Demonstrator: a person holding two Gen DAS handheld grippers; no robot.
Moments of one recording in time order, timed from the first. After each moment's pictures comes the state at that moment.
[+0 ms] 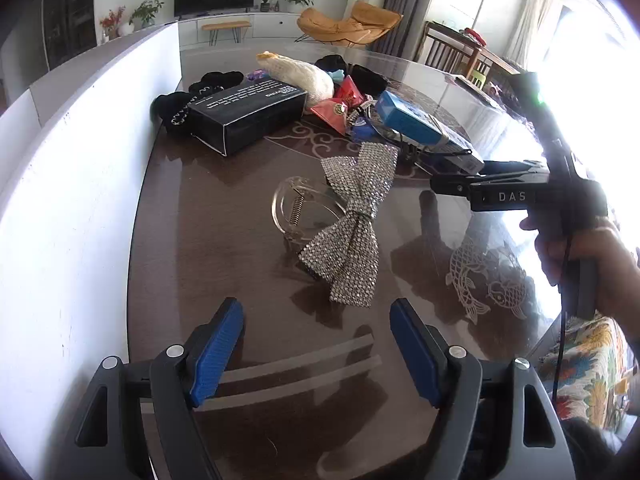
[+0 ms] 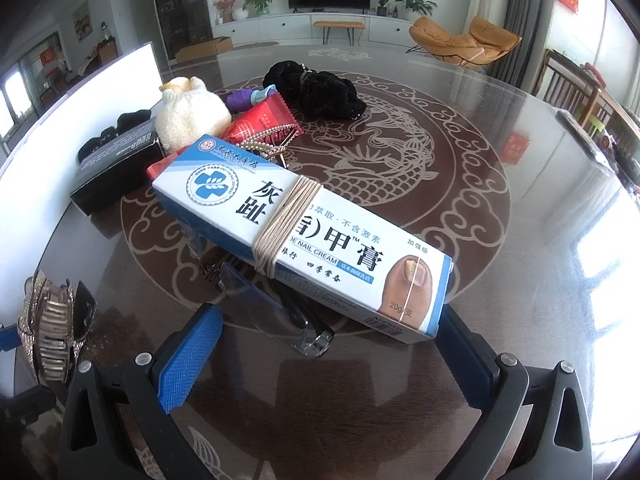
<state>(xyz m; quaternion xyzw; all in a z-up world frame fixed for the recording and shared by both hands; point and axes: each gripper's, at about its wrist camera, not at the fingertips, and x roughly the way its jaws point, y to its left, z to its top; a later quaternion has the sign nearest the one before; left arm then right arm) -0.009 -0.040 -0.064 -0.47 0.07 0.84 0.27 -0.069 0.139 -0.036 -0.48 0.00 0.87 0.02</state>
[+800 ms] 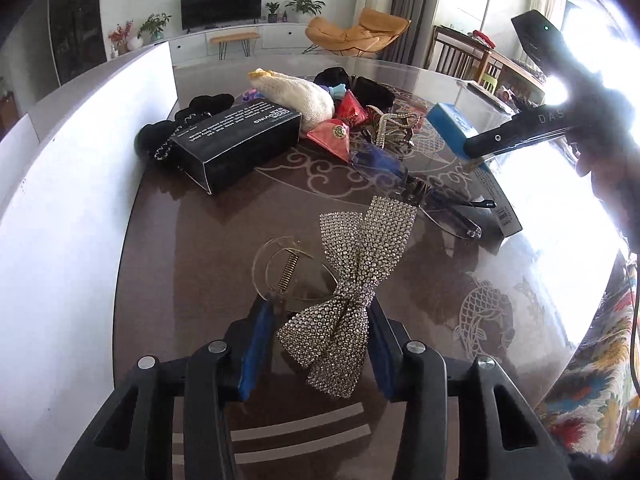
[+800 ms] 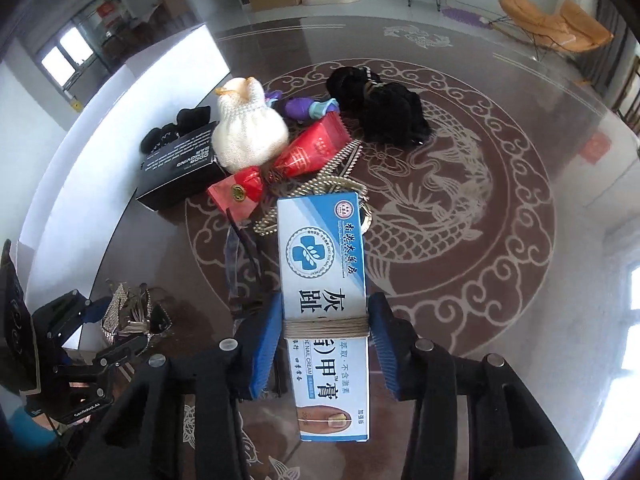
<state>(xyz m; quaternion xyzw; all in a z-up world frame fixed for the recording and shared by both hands) -0.032 -0.013 -0.062 -0.46 0.07 0.86 0.23 -0.114 0.169 0.009 -0.57 0.03 0.81 -0.11</state>
